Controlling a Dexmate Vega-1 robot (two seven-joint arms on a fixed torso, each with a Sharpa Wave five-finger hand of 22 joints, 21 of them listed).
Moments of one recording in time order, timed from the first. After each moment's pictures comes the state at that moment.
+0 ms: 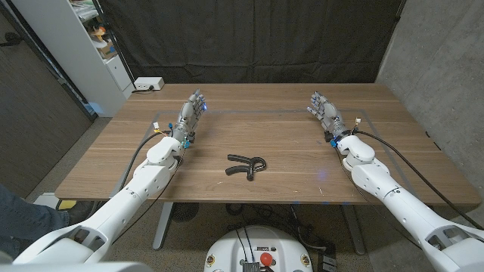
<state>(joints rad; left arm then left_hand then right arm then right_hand) 0.84 0.51 0.37 -1.31 -0.65 -0.29 -0.04 0.16 -0.01 0.36 -0.01 0.21 -0.05 0.11 0.19 0.17 -0.04 0.07 0.20 0.19 -0.07 0.09 0.18 0.18 -0.04 0.04 0.19 0.17 -0.85 -0.51 -0.37 -1.31 0.65 0.29 0.03 0.31 0.05 0.37 -0.08 0.20 0.17 0.06 0.19 0.19 0.14 0.06 0.19 0.19 0.04 0.01 0.20 0.24 0.20 -0.02 0.32 0.17</state>
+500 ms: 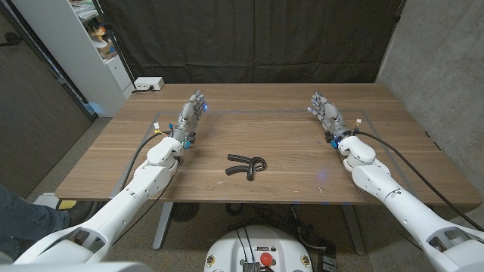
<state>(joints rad) 0.85 0.50 0.36 -1.32 -0.65 -0.29 -0.04 0.16 -0.01 0.36 -0.01 0.21 -0.05 0.11 0.19 0.17 -0.05 0.07 0.20 0.19 -0.07 0.09 0.18 0.18 -0.04 0.04 0.19 0.17 -0.86 -0.51 -0.36 -1.32 0.65 0.29 0.03 0.31 0.05 0.37 -0.08 0.20 0.17 0.06 0.19 0.19 0.14 0.06 0.19 0.19 0.04 0.01 0.20 0.24 0.21 -0.01 0.32 0.17</state>
